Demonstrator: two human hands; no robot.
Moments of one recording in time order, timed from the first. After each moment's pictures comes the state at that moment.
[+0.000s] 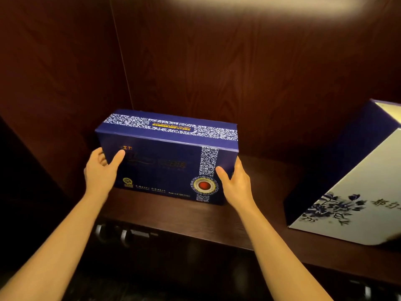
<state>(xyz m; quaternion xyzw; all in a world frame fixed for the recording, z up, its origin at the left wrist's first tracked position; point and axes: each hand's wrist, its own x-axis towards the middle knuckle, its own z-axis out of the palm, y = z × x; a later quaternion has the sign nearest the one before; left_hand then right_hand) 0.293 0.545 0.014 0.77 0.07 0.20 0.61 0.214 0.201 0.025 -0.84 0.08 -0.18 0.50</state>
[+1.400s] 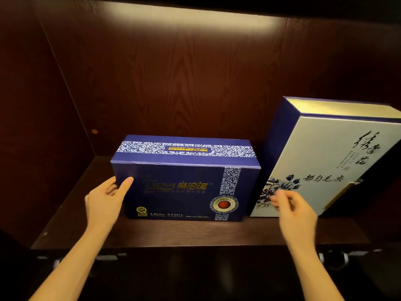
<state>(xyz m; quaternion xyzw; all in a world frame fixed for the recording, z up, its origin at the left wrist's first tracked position) 0.238 0.438 0.018 0.80 -0.05 0.20 0.57 0.046 0.053 0.027 -0.78 0.26 -0.38 0.43</state>
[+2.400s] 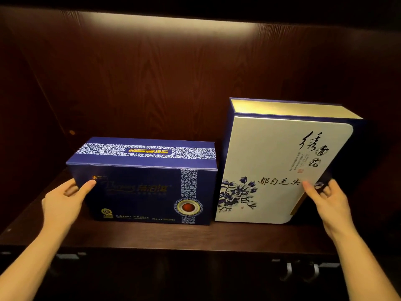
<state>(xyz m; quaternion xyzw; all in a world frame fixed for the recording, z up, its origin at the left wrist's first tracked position) 0.221 0.411 0.019 0.84 0.02 0.22 0.50 0.006 -0.160 0.058 -0.71 0.21 -0.32 0.59</state>
